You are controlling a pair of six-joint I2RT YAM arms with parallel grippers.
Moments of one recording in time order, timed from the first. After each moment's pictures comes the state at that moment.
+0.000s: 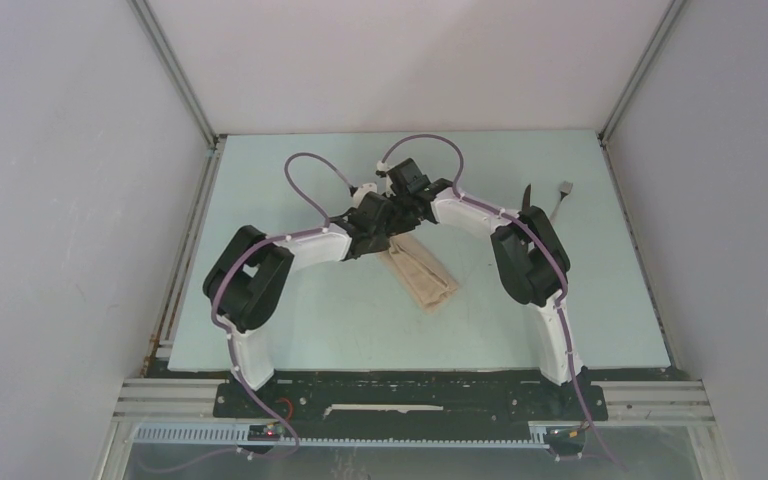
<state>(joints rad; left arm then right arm) -0.63 1.86 1.13 -0.16 -0.30 -0.63 0.65 2.18 1.70 -0.44 -0.17 0.28</state>
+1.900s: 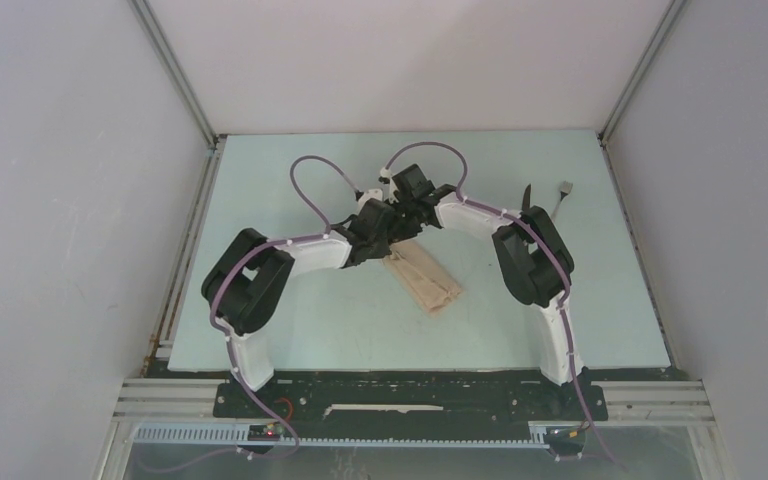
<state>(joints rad) -0.66 1.86 1.09 -0.11 -0.29 -0.57 0.63 2.16 1.63 -0.41 -0.24 0.29</state>
